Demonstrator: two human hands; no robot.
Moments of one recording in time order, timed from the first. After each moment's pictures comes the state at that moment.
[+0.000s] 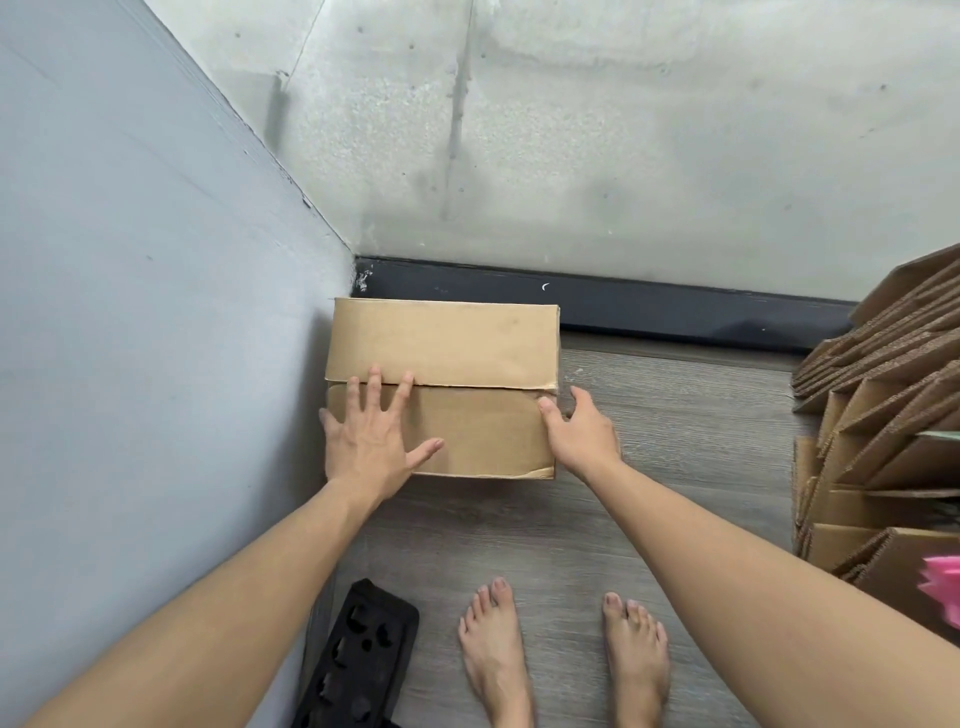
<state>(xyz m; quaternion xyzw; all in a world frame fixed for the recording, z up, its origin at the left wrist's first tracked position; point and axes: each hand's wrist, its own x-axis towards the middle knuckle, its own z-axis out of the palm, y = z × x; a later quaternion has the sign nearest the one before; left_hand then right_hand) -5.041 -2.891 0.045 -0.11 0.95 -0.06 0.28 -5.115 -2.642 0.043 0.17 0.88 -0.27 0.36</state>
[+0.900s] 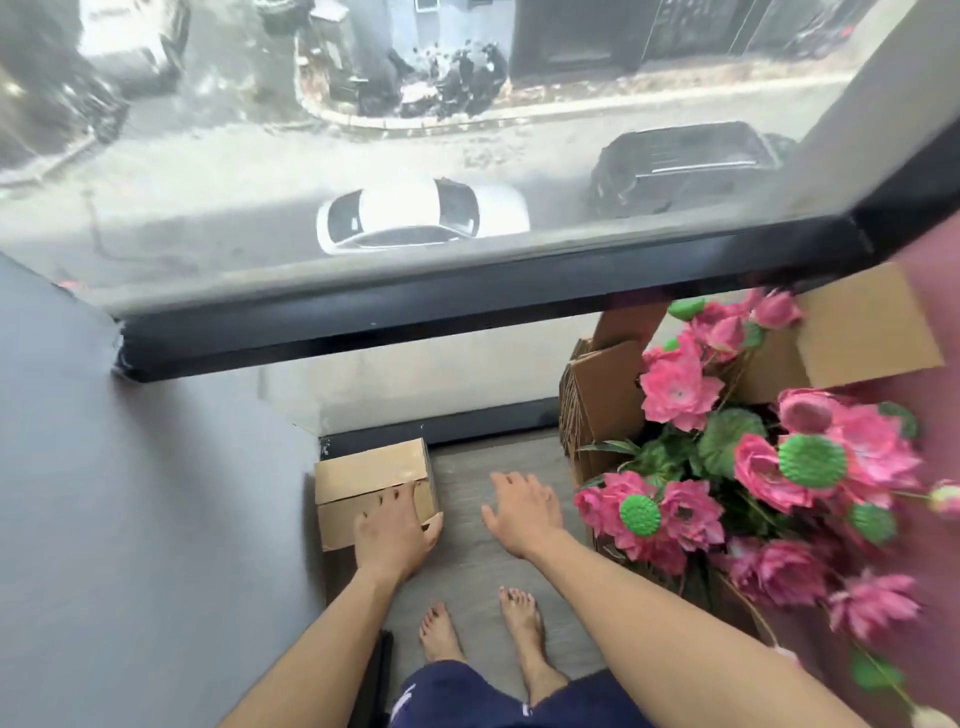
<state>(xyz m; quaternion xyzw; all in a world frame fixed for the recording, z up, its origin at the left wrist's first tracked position) -5.011 -2.670 0.570 -0.06 0.96 0.03 0.26 -5.029 -2.480 0.578 -0.05 0.95 -0.10 0.29</state>
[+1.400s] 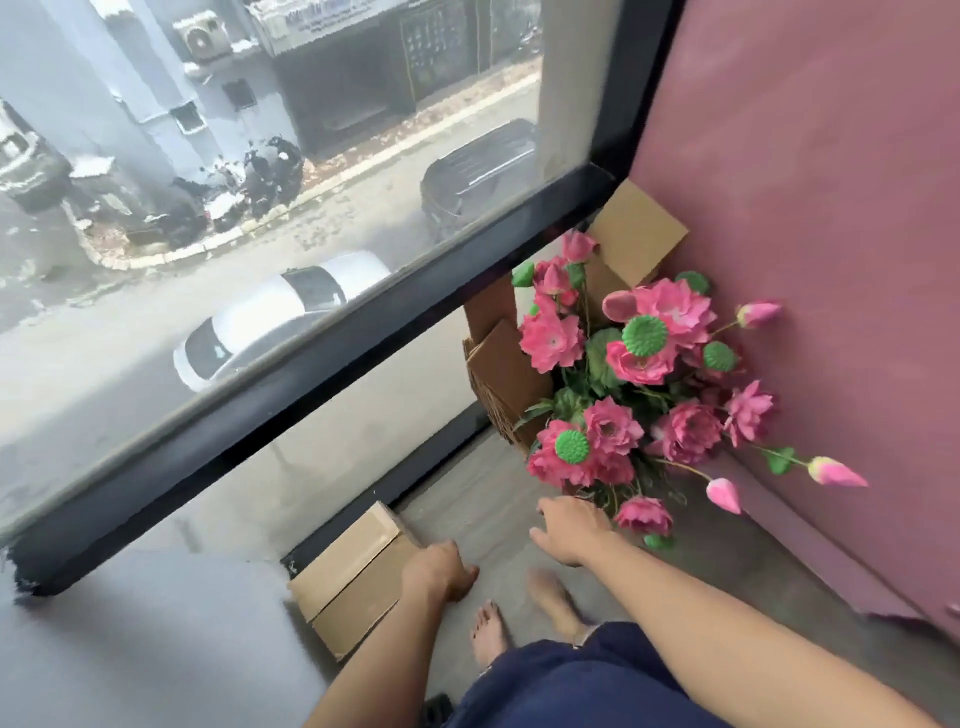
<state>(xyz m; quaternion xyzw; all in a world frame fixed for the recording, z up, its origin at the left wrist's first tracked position) -4.994 -2.611 0.577 0.20 0.87 -0.06 0.44 -4.919 -2.414 0.610 0.20 0.91 -0.17 0.33</state>
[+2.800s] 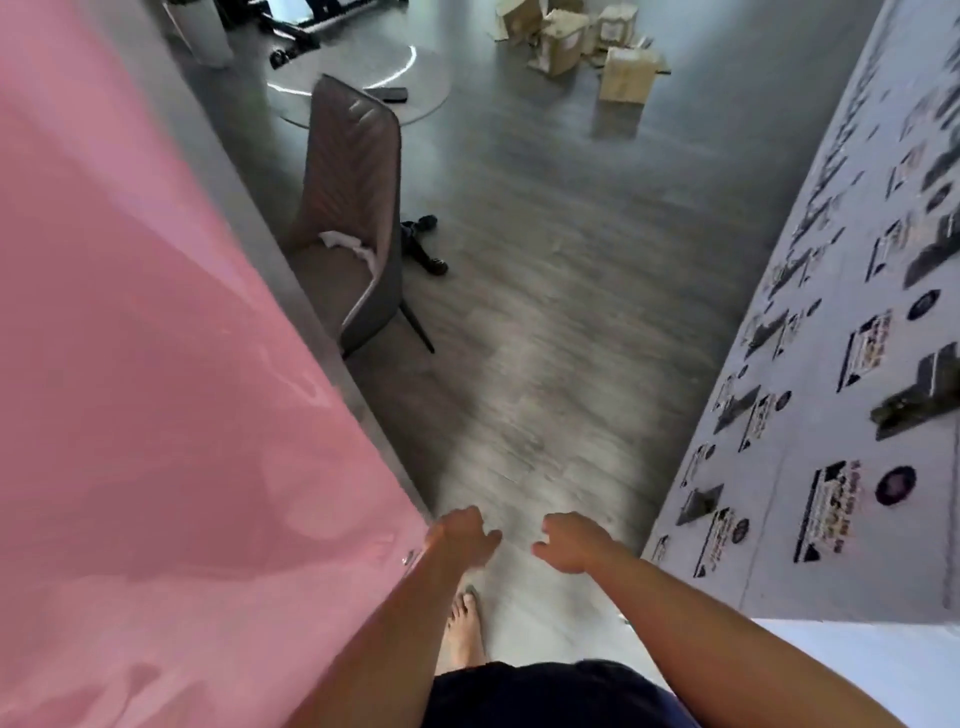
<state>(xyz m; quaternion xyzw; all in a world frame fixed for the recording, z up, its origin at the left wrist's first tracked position) -4.323 -1.907 0.614 0.85 0.35 -0.32 0.25 -4.199 -2.047 0.613 0.85 0.32 -0.42 0.05</state>
